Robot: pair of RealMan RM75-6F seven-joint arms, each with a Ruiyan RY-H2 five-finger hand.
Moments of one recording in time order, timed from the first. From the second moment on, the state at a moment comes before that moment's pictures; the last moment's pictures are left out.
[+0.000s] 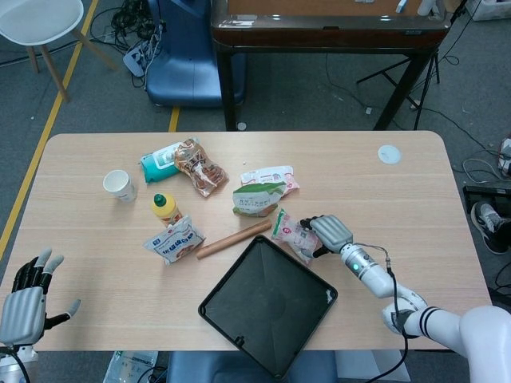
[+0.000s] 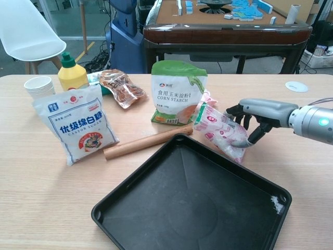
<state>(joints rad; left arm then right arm) 0.00 -1.28 -0.05 -1.66 1.44 1.56 0.12 0.75 -1.62 0.04 -1.03 -1.47 0.80 0.36</state>
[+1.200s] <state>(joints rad) 0.02 -1.27 -0.05 -1.67 1.47 1.59 0.11 0.87 -1.31 -0.01 -1.50 -1.59 0.73 -0.41</state>
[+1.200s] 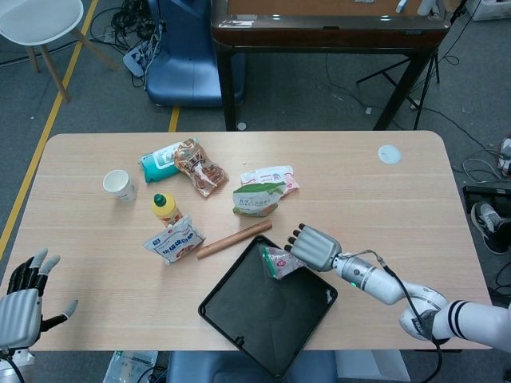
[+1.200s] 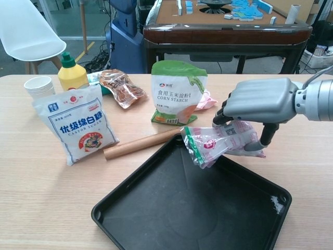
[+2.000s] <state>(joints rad) 0.02 -1.27 -0.05 -1.68 1.47 1.59 0.13 0.83 -1.30 -0.02 -1.49 -1.55 0.76 -0.73</state>
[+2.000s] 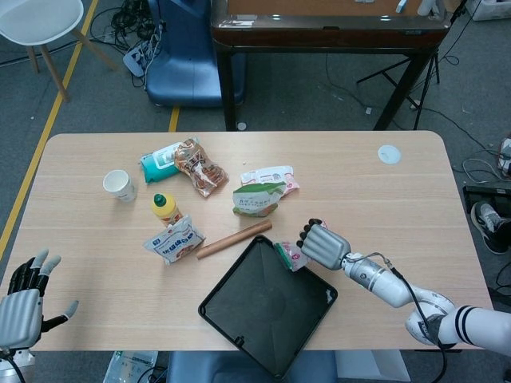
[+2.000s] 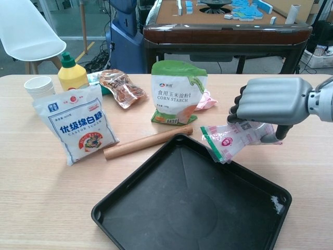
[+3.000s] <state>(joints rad) 0.02 -1.27 -0.06 -1.67 1.45 1.59 0.13 0.78 -1.37 -0.02 -1.45 -1.54 0.86 -0.59</state>
